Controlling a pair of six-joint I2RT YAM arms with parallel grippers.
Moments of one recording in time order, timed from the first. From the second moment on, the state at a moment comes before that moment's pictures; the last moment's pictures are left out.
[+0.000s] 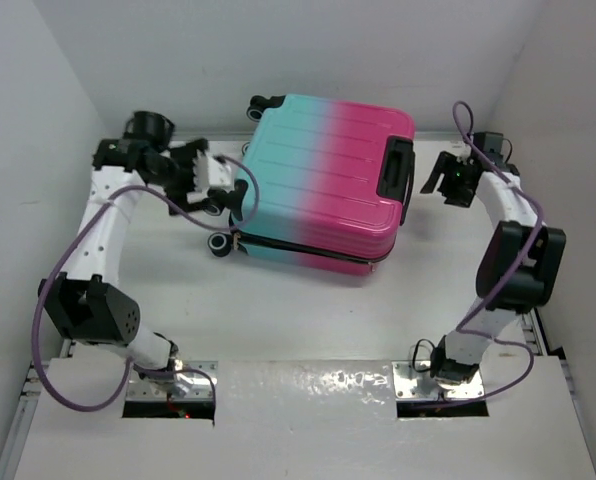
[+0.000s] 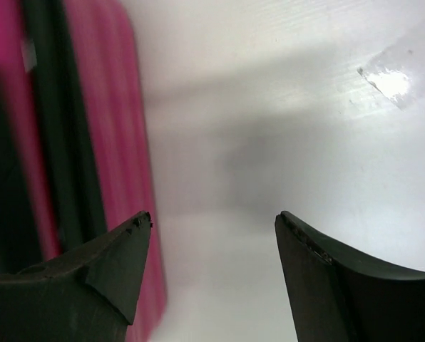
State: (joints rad) left arm -0.01 1.53 1.67 -1.16 0.45 1.41; right arm -0.20 1.81 1.37 -0.51 -0.22 0.24
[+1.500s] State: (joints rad) left arm -0.08 1.50 1.24 -0.76 0.43 0.73; right arm -0.02 1.99 1.56 -0.40 -0.20 0.28
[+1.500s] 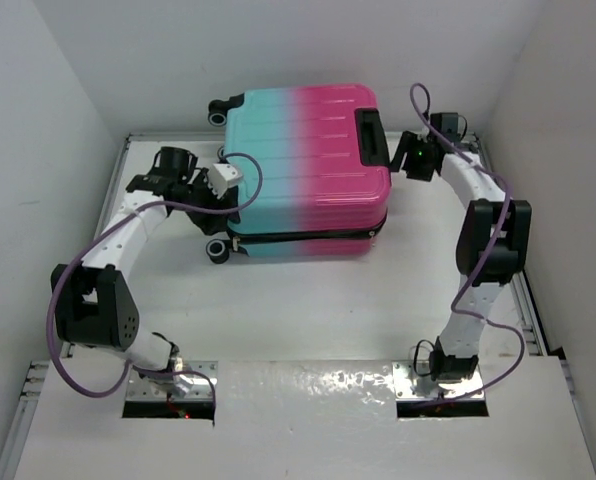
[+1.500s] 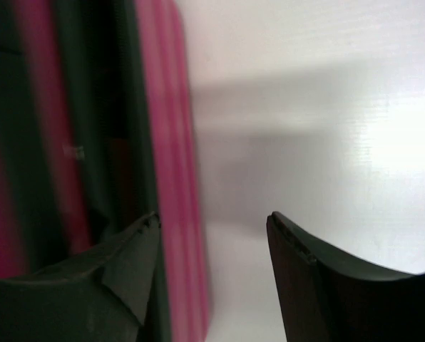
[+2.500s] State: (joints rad) left arm -0.12 1.48 1.22 -0.73 0.25 0.58; right arm -0.09 1.39 0.93 -0.11 -0.20 0.08
